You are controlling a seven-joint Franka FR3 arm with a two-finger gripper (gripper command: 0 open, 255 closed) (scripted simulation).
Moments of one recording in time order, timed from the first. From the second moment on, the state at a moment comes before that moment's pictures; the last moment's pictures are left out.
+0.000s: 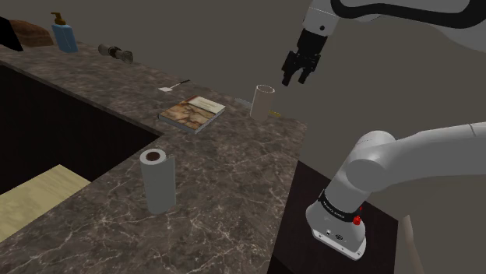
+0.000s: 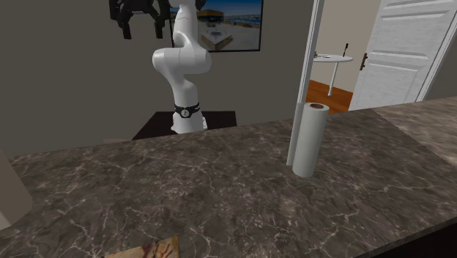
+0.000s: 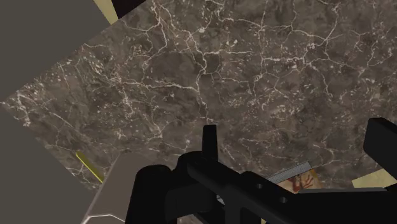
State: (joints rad) arm -0.02 -0.82 -0.06 -2.40 -0.03 1.66 0.13
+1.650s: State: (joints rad) arm 0.11 -0.33 0.43 -2.21 0.08 1.94 0.64
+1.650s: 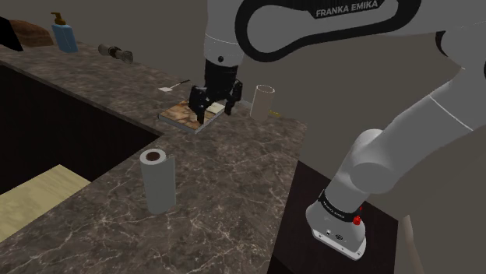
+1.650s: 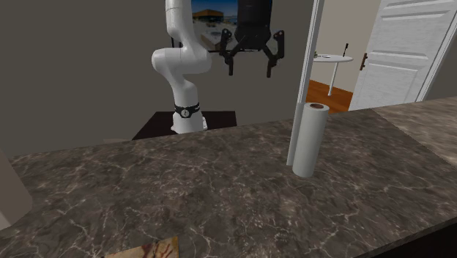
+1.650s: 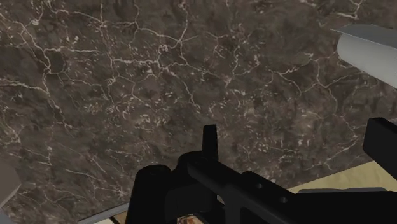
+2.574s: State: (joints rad) arm 0.21 0.20 0.62 -1.80 -0.21 1.95 1.02
